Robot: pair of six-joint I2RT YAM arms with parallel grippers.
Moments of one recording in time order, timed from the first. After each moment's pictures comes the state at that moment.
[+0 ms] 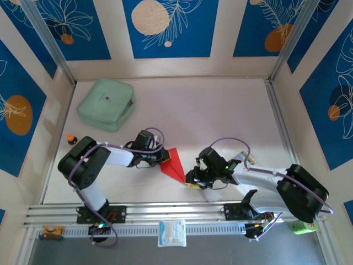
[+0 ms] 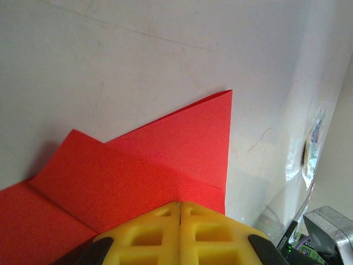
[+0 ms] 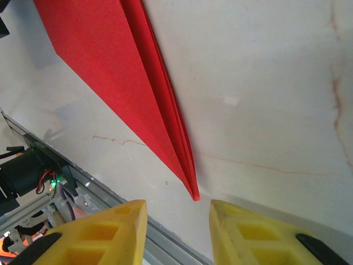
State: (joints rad) left arm -0.61 1.71 0.61 0.27 0.51 -1.02; right arm 0.82 1.23 0.40 -0.17 -0.49 1.11
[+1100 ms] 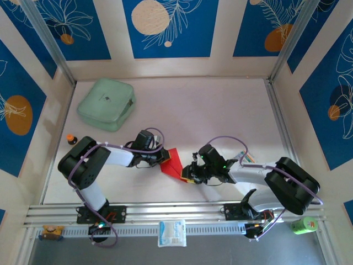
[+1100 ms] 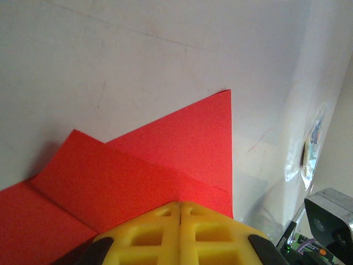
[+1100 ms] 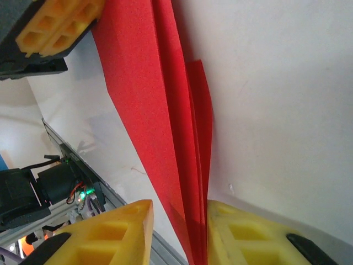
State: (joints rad) left arm -0.61 1.71 0.61 0.27 0.51 -1.03; right arm 0.78 1.34 0.37 0.12 -0.53 1.13
